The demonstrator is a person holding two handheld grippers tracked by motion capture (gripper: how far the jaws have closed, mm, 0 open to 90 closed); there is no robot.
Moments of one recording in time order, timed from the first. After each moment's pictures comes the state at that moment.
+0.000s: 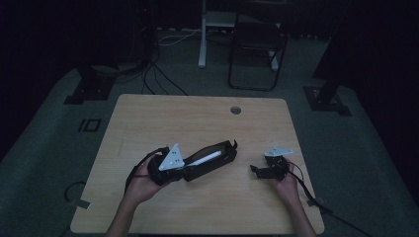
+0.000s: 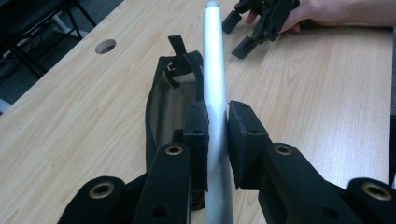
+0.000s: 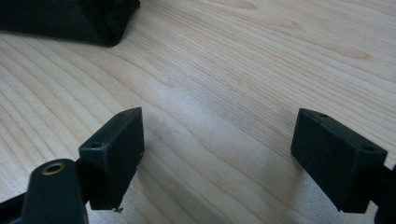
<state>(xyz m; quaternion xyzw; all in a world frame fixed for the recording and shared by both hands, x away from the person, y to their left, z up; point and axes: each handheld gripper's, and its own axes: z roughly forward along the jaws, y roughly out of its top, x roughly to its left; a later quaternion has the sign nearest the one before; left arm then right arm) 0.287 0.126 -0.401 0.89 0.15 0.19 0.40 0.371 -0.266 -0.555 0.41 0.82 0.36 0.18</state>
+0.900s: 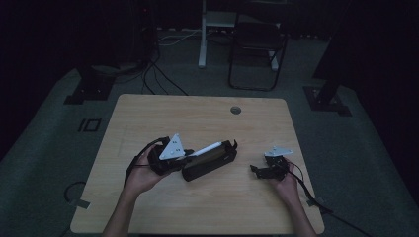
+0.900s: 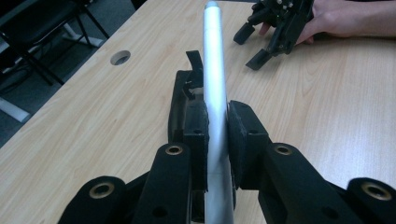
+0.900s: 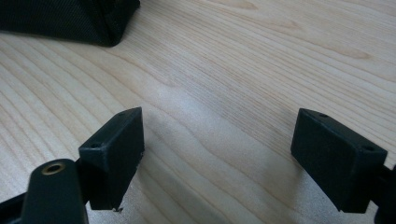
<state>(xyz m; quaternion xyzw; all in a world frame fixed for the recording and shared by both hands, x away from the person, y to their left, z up) 0.305 0.124 -0.384 0.88 0.15 0.20 0.40 0.371 -0.266 -0.555 0.41 0.82 0.36 0.18</state>
